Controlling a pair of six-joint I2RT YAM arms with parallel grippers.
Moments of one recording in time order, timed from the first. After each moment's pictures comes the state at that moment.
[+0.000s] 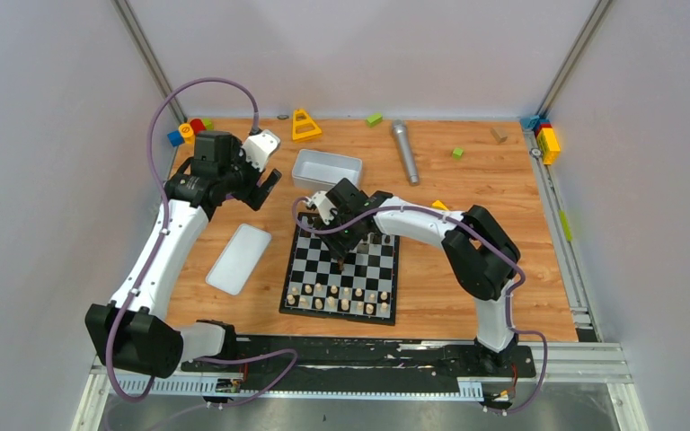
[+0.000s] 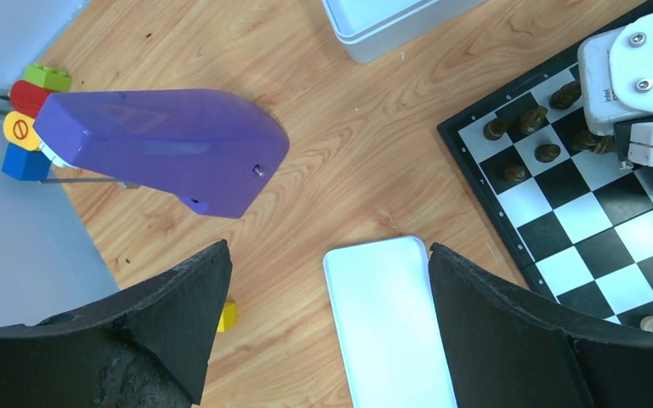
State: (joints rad) left arm -0.18 1.25 1.24 -0.69 0.16 0.50; right arm 0.84 1.96 1.40 -0.49 -0.24 -0.08
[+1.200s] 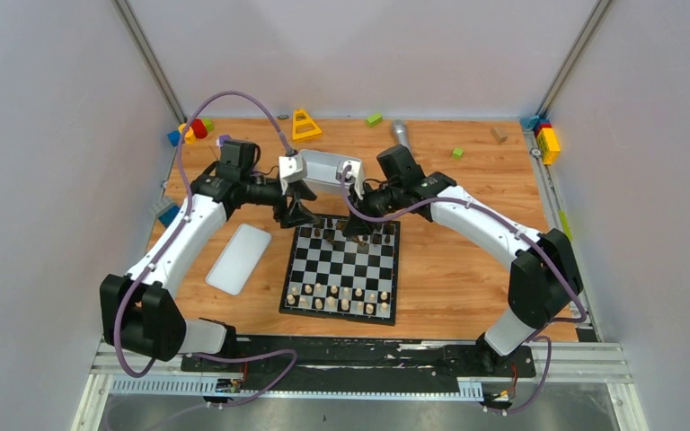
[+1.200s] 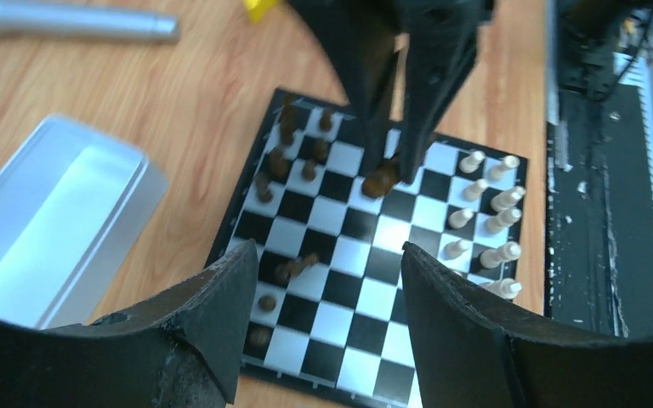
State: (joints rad) left arm -0.24 1.34 1.15 -0.60 1.02 0.63; right arm 0.65 1.63 1.31 -0.48 -0.72 -0.29
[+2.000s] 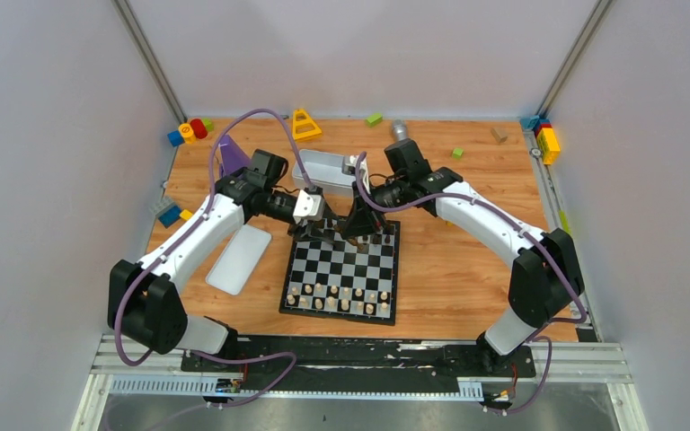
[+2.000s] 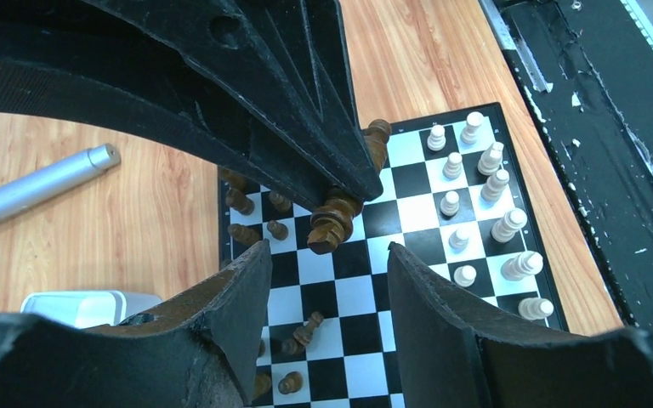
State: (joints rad) left arm -0.42 1.40 1.15 -0.74 1.12 1.18; right arm 0.60 1.62 1.32 -0.49 -1.05 -0.26
